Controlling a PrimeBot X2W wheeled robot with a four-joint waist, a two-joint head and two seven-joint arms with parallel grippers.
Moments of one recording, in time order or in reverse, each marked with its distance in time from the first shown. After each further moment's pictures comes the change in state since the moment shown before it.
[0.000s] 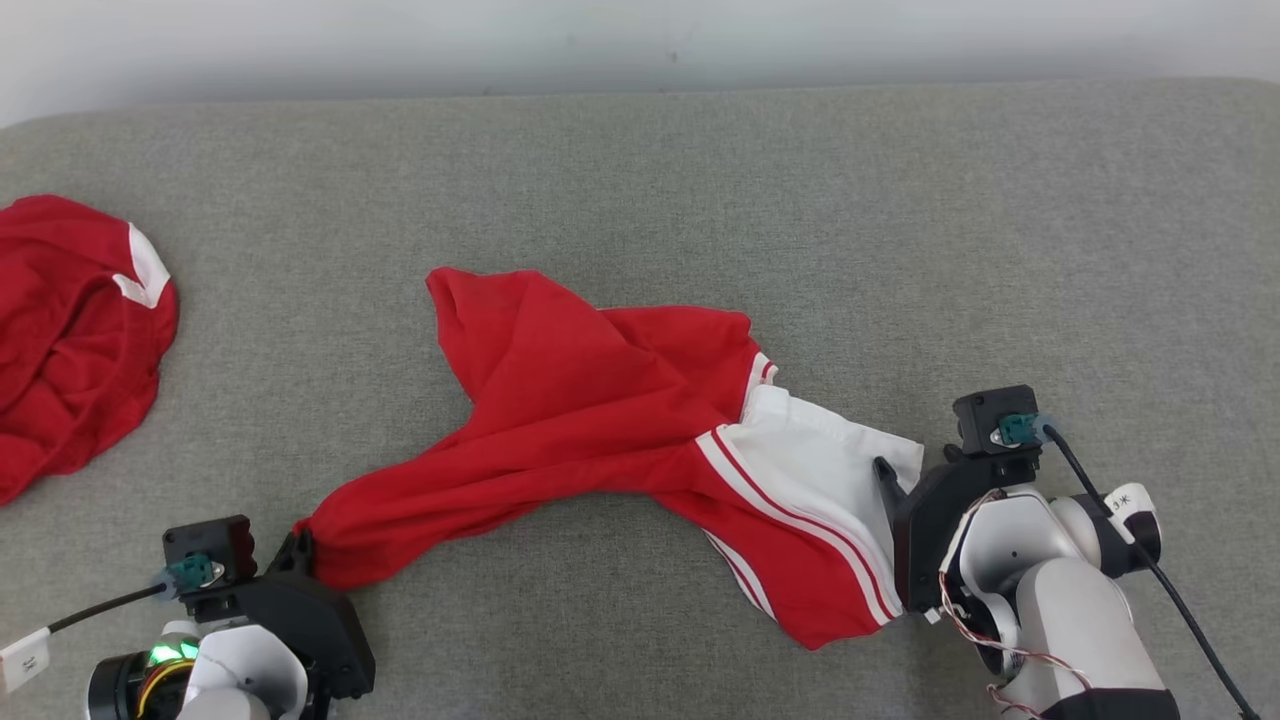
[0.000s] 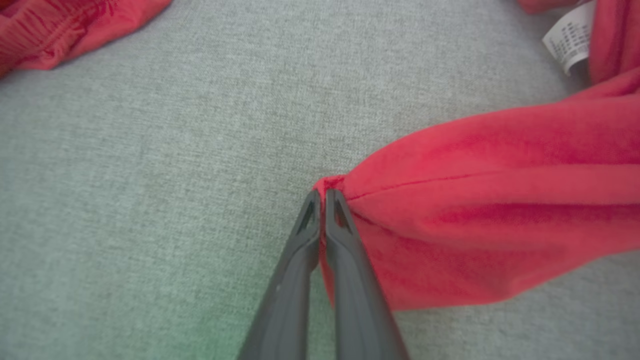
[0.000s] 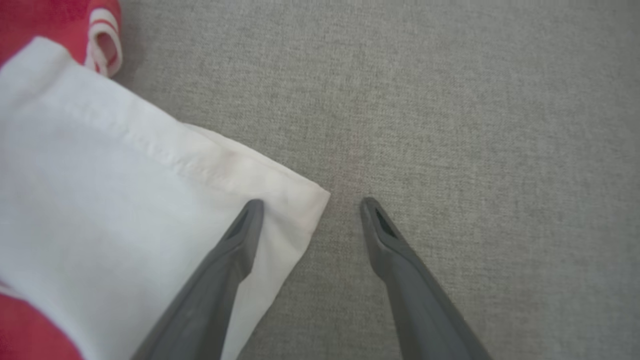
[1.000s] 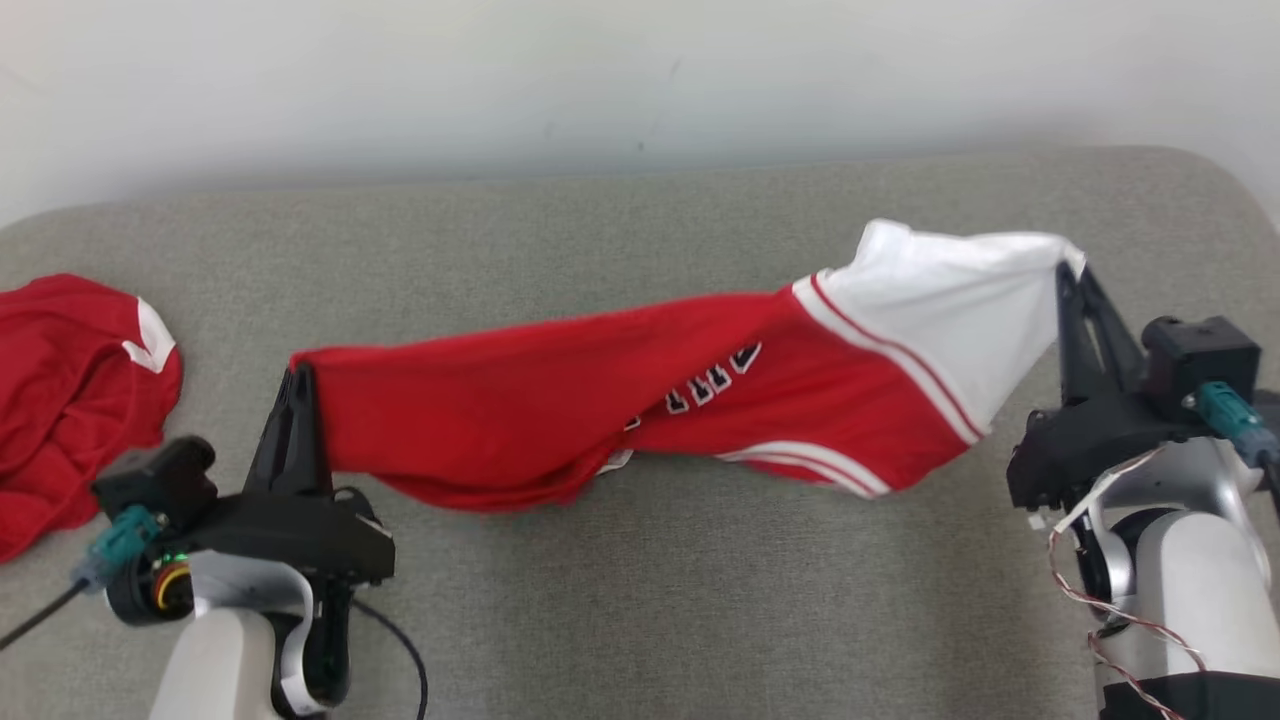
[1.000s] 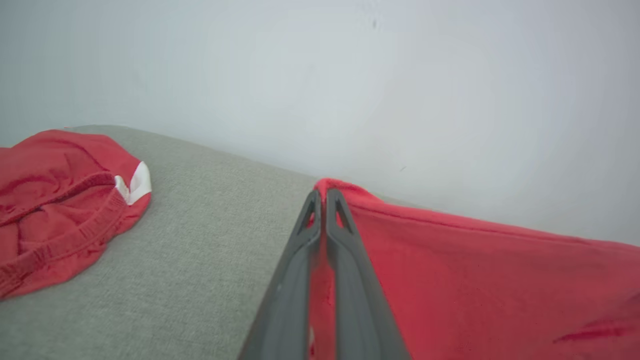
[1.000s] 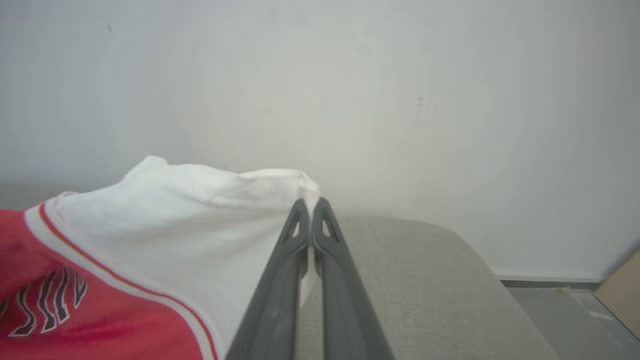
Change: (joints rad) left arm -0.070 -0.076 0.036 -0.166 -0.137 -0.073 -0.316; right arm -0.025 -0.052 -0.113 -0.238 -0.059 0.003 -0.381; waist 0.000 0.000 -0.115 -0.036
